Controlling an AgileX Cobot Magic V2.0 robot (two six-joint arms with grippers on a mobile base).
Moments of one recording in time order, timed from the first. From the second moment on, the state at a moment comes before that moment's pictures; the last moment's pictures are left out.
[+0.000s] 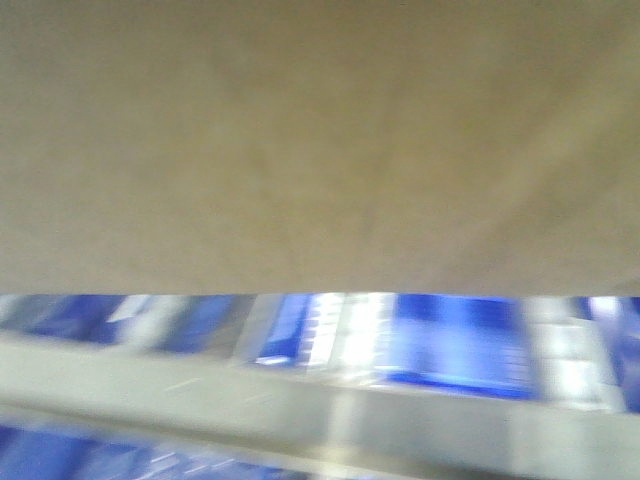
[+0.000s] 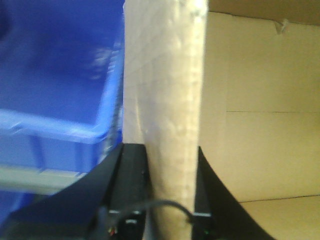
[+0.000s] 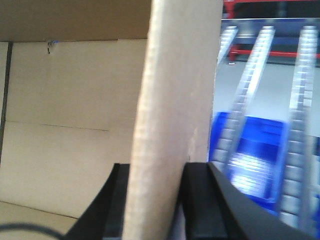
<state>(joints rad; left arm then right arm) -0.27 0.24 -0.93 -0.09 1.01 -0.09 0.01 0.13 -0.85 0.31 0.97 -0.03</state>
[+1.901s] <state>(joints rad) -0.27 0.24 -0.93 -0.10 1.01 -0.09 0.01 0.13 -0.85 0.31 0.97 -0.03</state>
